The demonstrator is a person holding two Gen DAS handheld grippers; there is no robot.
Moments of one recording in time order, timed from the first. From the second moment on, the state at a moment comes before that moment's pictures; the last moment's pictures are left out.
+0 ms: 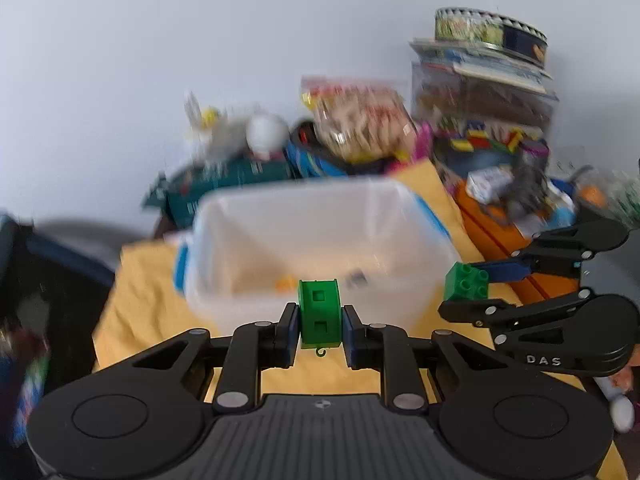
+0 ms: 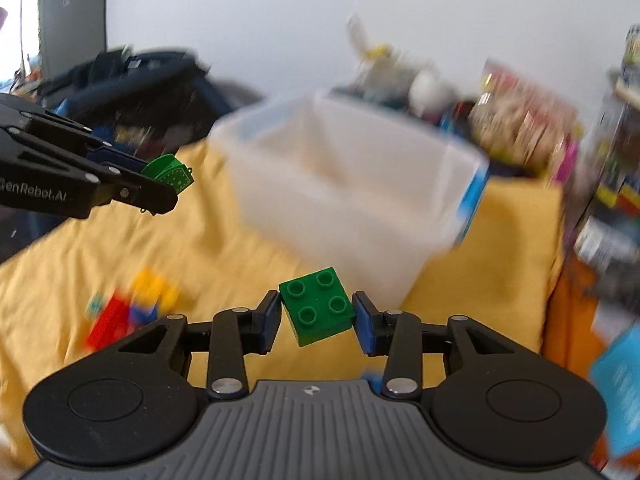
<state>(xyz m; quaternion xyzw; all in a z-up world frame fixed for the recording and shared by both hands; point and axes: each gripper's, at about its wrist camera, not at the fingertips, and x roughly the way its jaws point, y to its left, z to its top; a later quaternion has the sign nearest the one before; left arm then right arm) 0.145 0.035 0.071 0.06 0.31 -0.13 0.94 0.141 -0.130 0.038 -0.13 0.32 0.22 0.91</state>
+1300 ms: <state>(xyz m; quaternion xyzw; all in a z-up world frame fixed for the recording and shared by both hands) 0.112 0.070 -0.004 0.02 0.38 -0.06 0.92 0.159 -0.108 0.037 -0.12 0.33 0.23 0.91</state>
